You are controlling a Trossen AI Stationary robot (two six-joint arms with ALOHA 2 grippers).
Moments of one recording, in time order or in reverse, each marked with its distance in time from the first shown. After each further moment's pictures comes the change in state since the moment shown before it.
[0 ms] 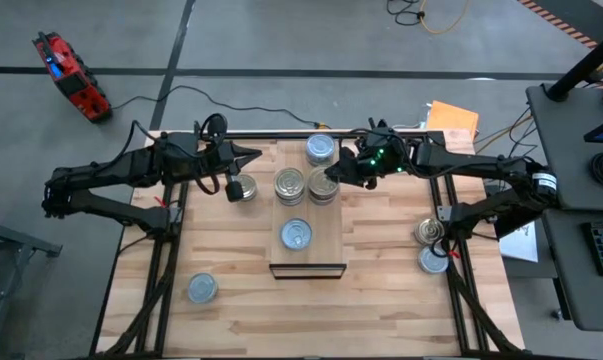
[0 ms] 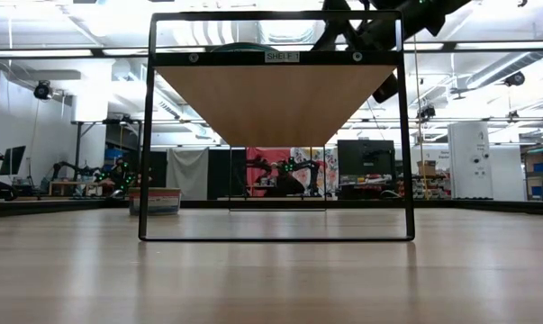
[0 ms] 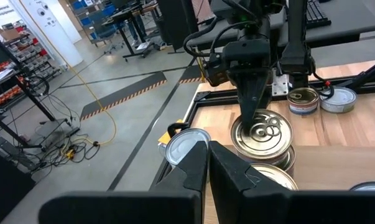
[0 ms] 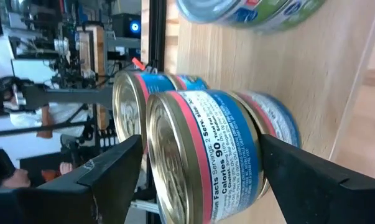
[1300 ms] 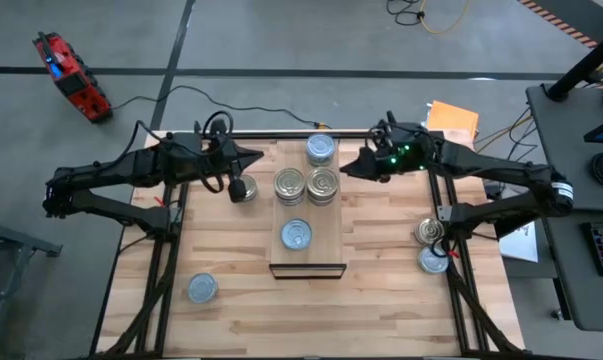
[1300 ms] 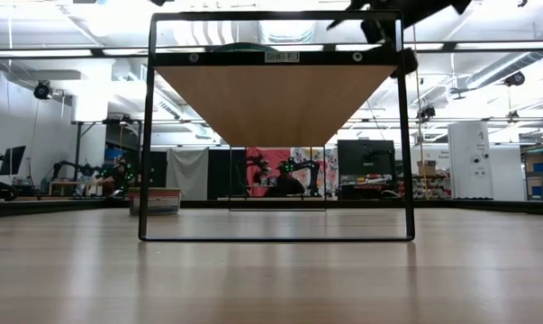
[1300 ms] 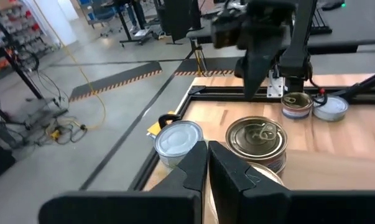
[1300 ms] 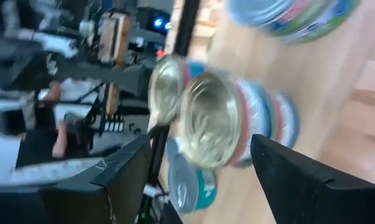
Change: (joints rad) left arm 0.005 0.016 0.000 -0.016 0.003 -0.131; right arm -0.011 -0.172 0.001 -0.093 -0.027 -0.154
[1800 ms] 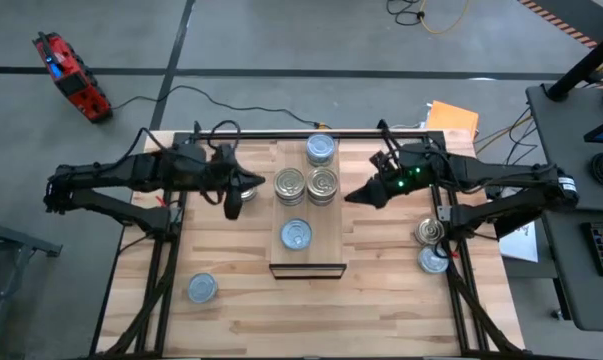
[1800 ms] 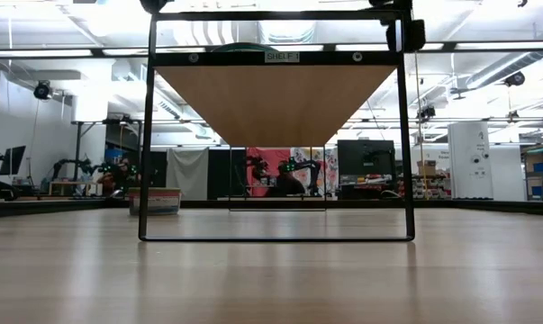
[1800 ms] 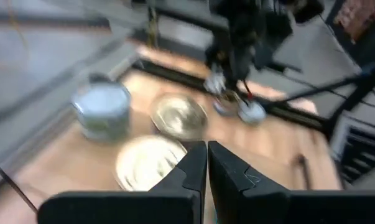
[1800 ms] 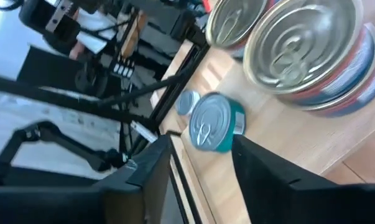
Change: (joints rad) left arm -0.089 0.004 0.008 -0.096 0.132 -0.410; right arm 0.224 -0.061 0.000 -0.001 0.025 -0.190
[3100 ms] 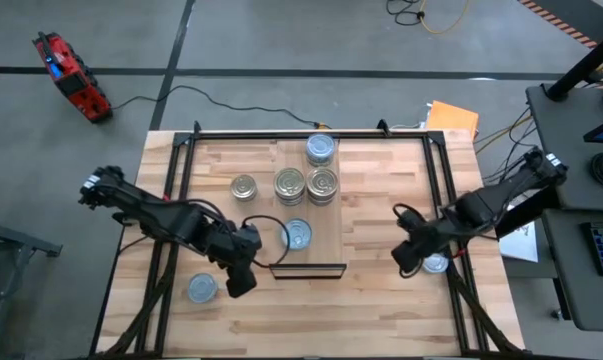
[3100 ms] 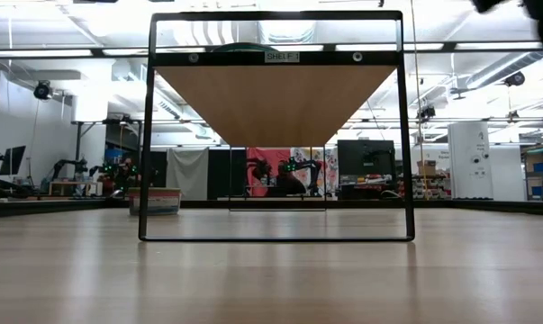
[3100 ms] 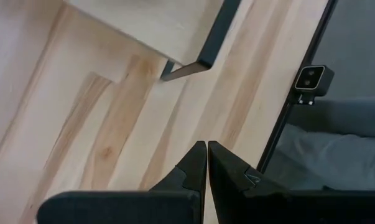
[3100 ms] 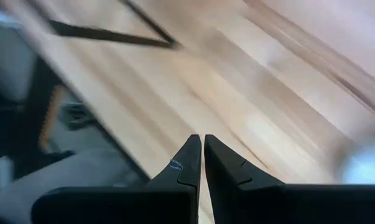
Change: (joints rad) left arm -0.451 0.447 0.308 -0.646 0.181 -0.627; right arm 0.615 -0.014 -0.001 -0.650 0.263 0.448
